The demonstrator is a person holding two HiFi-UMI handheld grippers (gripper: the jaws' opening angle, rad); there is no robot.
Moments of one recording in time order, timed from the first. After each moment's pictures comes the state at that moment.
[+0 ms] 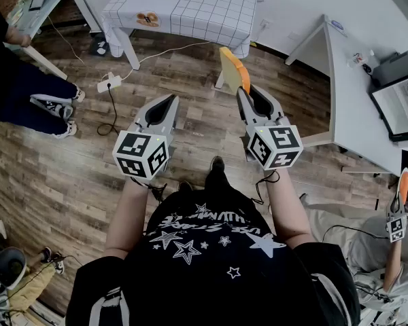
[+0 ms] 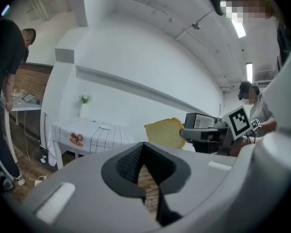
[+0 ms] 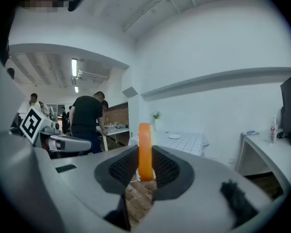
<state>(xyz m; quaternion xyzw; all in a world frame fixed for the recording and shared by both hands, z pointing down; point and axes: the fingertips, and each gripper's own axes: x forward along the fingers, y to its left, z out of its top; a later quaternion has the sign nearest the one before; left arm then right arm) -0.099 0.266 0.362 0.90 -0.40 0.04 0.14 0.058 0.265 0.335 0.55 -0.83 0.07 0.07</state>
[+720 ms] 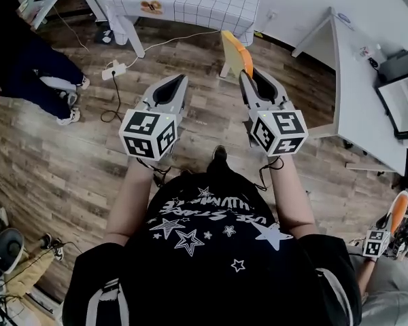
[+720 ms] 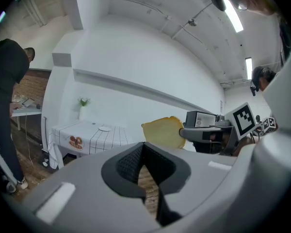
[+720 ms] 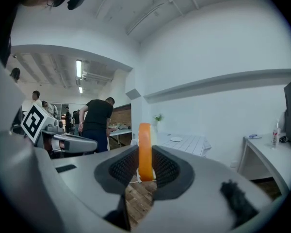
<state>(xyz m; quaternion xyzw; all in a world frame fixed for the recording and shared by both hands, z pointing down) -0.068 0.267 0.350 0.90 -0.41 0.04 0.12 0.067 0.268 0.322 0.54 -0.84 0.05 0.07</state>
